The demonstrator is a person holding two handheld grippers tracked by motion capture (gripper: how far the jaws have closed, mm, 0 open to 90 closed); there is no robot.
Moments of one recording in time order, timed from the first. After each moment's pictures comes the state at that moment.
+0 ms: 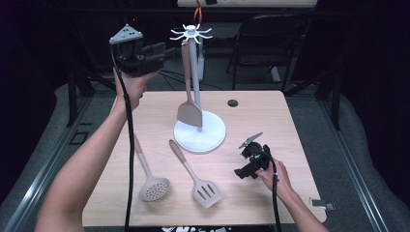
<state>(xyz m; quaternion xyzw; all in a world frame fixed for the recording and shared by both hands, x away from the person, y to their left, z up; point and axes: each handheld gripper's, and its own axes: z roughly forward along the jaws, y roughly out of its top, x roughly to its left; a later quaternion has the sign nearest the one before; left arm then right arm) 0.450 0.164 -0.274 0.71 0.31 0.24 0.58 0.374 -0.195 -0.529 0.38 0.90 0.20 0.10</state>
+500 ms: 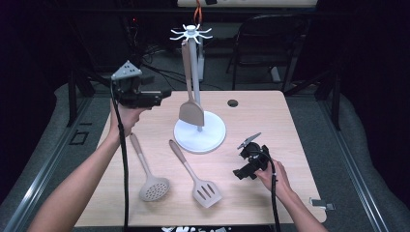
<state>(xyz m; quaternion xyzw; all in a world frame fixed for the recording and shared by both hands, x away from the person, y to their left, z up) 0.420 0.181 -0.349 0.76 0.32 0.23 0.51 0.373 -0.191 -0.529 0.38 0.90 0.20 0.10</state>
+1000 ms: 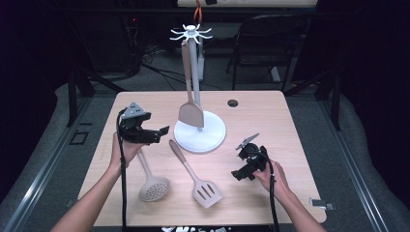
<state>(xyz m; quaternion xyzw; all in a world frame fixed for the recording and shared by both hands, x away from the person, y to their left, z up) 0.395 0.196 -0.441 0.79 0.37 0.19 0.45 0.372 -0.185 -0.533 0.37 0.90 0.21 0.09</state>
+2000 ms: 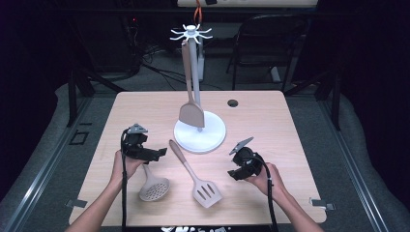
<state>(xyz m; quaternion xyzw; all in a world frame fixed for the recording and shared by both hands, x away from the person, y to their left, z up) 0.390 0.204 -0.505 0.81 0.42 0.12 0.38 0.350 -0.163 -0.517 0.33 0.91 0.23 0.09</state>
